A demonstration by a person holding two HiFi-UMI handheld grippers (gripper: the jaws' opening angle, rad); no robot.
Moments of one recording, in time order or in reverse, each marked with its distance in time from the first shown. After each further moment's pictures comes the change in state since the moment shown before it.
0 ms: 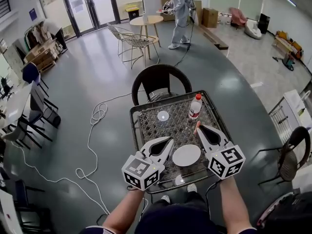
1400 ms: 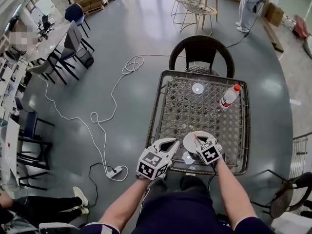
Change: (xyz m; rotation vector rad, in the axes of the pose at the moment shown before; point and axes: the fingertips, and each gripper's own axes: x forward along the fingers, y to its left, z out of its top) left arm -0.005 0.024 -0.179 -0.181 0.261 0.372; right arm 0.067 -0.006 -0.313 -0.391 0.818 0.427
